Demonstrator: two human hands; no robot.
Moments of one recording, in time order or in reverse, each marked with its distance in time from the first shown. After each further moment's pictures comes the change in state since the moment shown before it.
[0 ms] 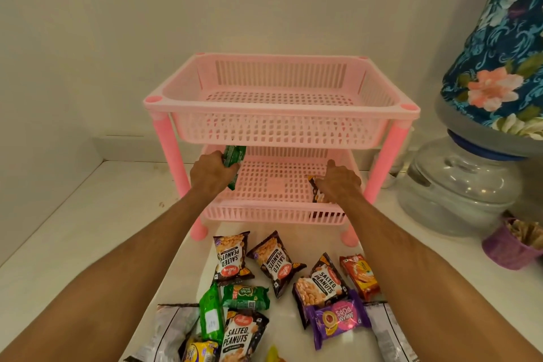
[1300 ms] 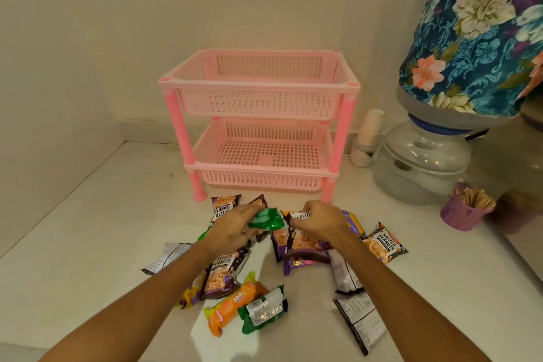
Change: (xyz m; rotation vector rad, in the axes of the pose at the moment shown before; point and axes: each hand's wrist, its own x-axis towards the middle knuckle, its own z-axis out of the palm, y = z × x) left_hand -0.231 0.012 0.034 -0.005 -0.231 0.620; right_hand -0.198 0.064 0.016 0.199 -0.135 -0.251
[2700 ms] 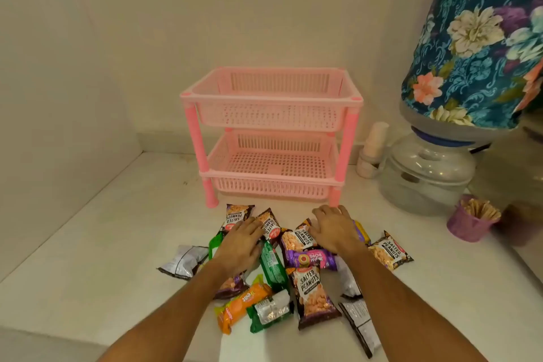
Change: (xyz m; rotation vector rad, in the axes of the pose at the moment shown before) left_hand -0.033 0.021 0.007 0.271 -0.158 -0.111; right_hand 0.000 0.028 0.018 -0.380 0.150 -0.227
